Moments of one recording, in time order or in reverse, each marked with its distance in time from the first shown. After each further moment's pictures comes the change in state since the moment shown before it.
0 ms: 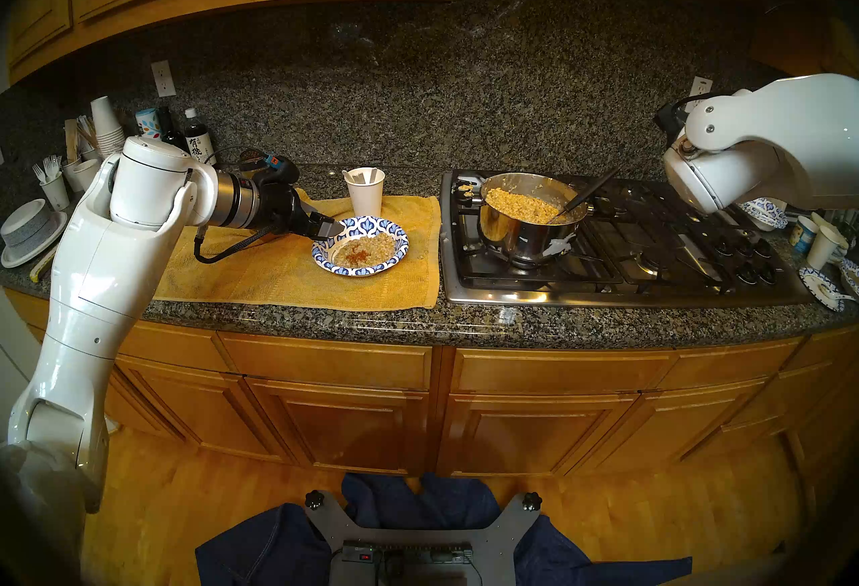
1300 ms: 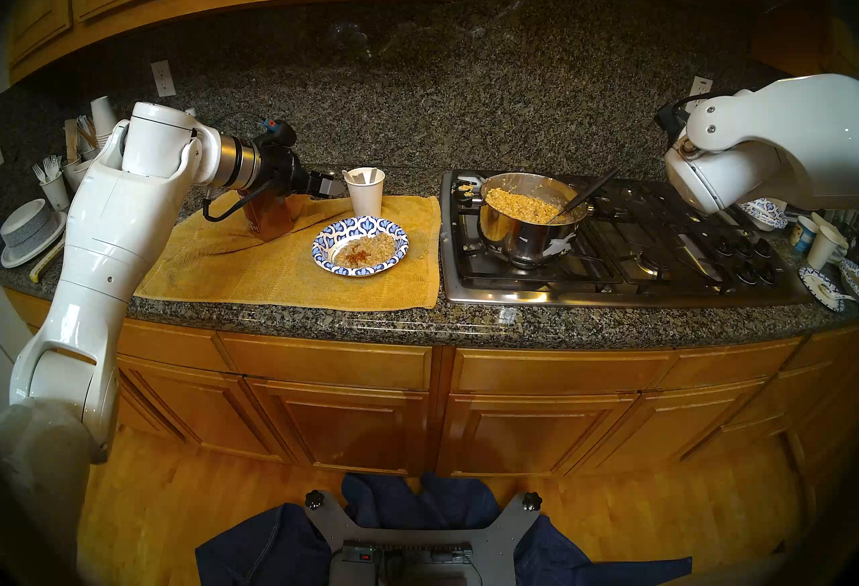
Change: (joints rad) left arm -0.258 -0.059 0.082 0.260 -0.047 -0.003 0.001; right arm 0.005 0.000 -0.006 -0.002 0.001 0.000 0.007
